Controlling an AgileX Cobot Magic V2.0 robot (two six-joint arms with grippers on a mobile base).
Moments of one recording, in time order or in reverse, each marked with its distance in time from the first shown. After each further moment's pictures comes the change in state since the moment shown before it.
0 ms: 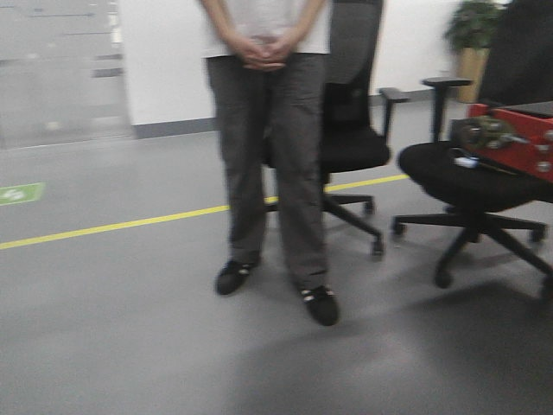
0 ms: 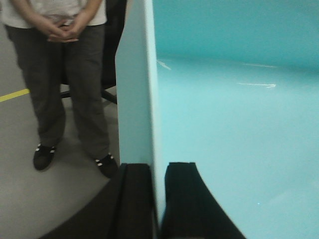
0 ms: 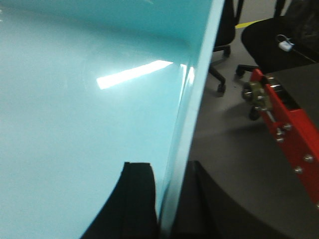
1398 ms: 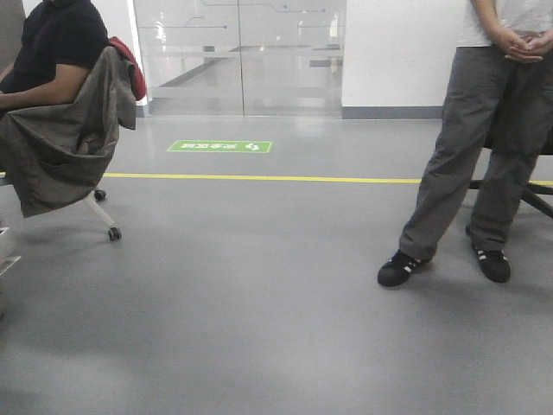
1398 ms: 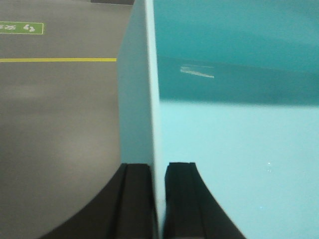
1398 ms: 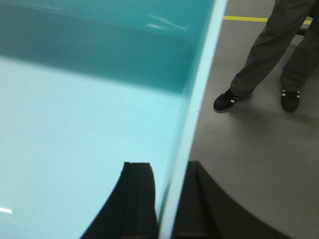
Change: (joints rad) left arm 0.000 0.000 0.000 -0.003 0.000 0.002; right arm 0.000 -0.011 0.000 -0.002 0.030 0.004
